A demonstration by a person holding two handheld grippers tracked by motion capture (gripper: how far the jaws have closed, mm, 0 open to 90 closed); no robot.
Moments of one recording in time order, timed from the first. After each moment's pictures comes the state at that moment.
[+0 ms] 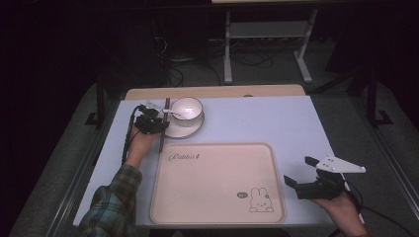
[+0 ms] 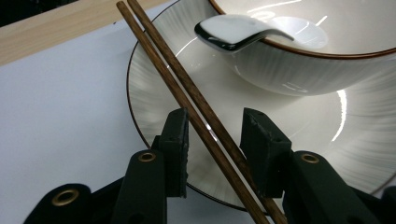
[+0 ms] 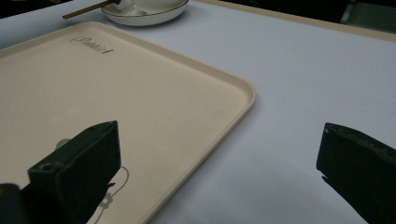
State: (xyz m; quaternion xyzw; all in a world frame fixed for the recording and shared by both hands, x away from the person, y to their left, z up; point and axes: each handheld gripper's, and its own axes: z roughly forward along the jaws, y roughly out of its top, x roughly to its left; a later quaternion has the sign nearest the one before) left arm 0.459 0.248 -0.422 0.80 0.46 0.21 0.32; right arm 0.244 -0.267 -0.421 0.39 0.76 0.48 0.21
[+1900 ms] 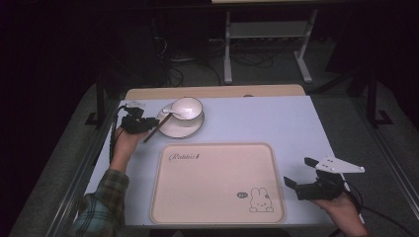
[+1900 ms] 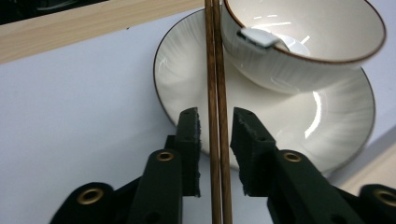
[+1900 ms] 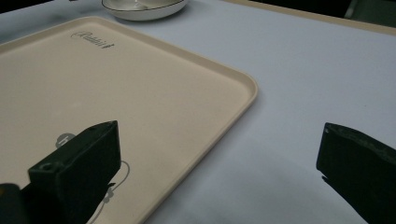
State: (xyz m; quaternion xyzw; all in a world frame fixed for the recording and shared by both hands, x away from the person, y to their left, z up) left arm 0.442 0.293 -0.407 0.78 0.46 0.17 0.38; right arm 0.244 -0.267 -0.423 0.39 0.76 0.47 0.20
